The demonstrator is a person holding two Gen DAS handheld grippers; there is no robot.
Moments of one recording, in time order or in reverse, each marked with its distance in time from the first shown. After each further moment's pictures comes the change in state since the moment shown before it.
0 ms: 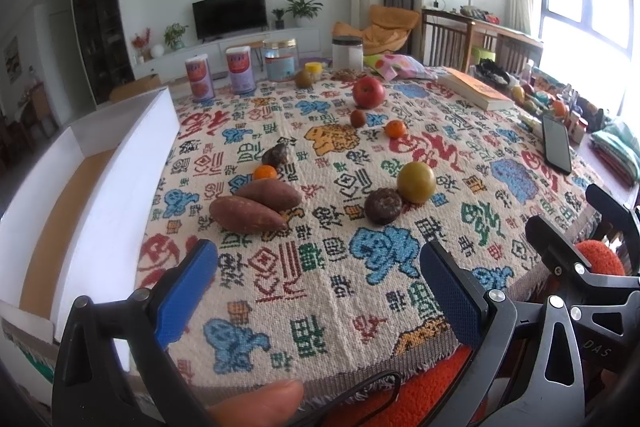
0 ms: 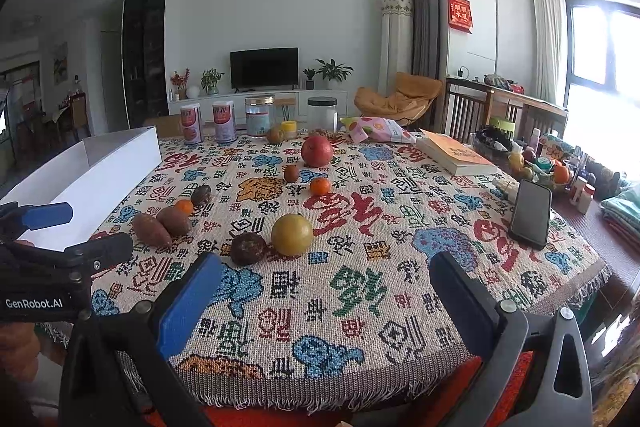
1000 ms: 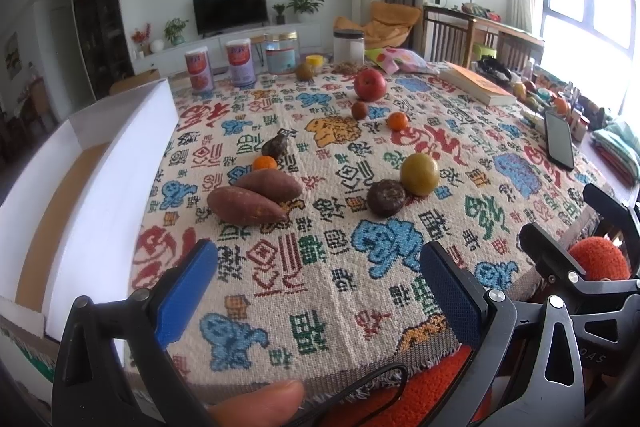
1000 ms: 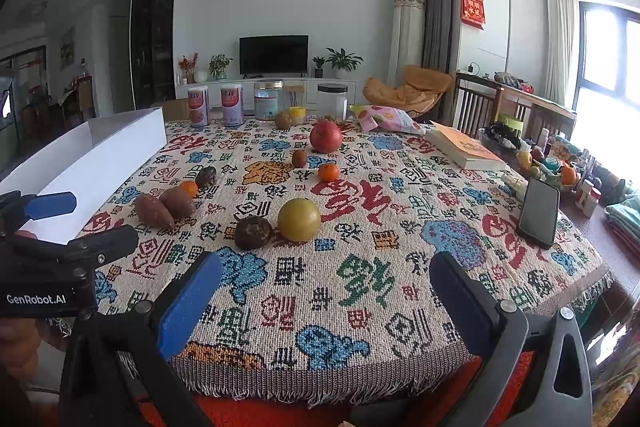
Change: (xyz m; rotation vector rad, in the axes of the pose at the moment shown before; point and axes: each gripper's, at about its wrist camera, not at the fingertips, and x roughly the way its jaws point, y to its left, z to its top) left arm 0.010 0.002 -0.010 -0.007 0.009 -0.002; right arm 0.009 0.009 -0.005 -0.045 0.041 0.011
